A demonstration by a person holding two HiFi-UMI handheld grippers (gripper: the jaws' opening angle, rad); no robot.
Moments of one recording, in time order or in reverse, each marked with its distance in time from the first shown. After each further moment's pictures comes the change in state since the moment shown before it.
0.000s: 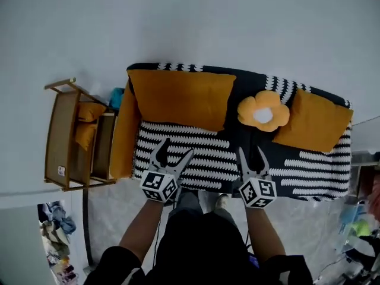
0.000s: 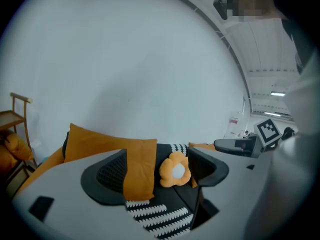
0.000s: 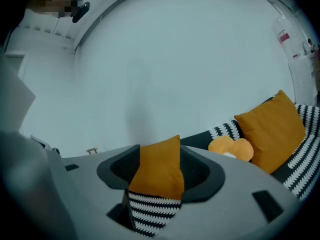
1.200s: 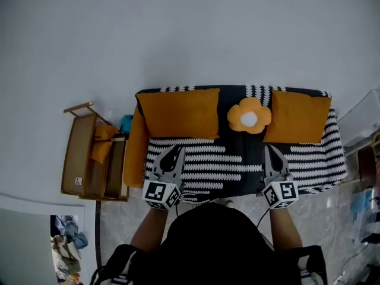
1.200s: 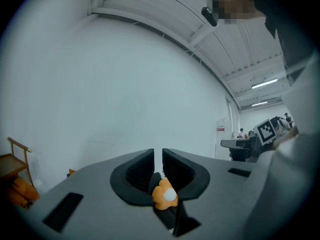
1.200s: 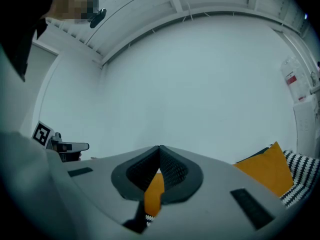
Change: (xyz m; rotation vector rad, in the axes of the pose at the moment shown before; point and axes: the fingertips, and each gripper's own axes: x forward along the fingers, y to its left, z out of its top) left arm -0.119 -0.112 0.122 0.209 -0.256 -0.060; right arm -0.176 0.011 0.126 -0.208 -0.285 0.067
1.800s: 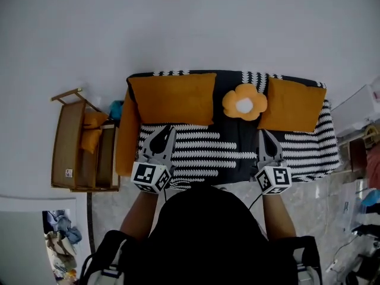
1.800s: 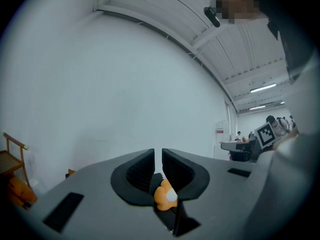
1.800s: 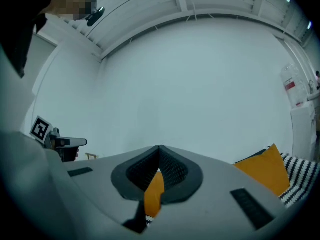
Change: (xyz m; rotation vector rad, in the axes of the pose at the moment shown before) left arm 0.004 0.043 -0.003 -0.025 -0.010 -0.028; right arm 0.024 0.022 -0.012 -0.039 0.011 -0.053
